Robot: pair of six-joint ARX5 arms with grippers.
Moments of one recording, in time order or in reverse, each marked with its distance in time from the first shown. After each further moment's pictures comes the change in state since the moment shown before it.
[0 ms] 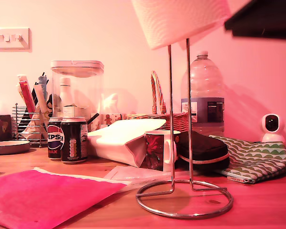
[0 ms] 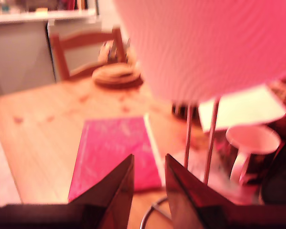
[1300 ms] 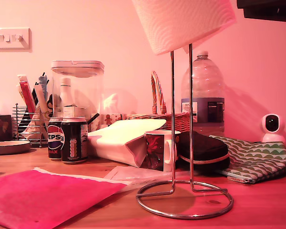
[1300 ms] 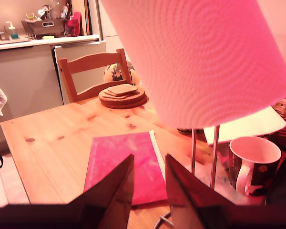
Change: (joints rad) left arm 0.032 -0.027 -0.105 0.048 0.045 -0.001; right arm 0.020 -0.102 0.000 -0.052 0.007 0.045
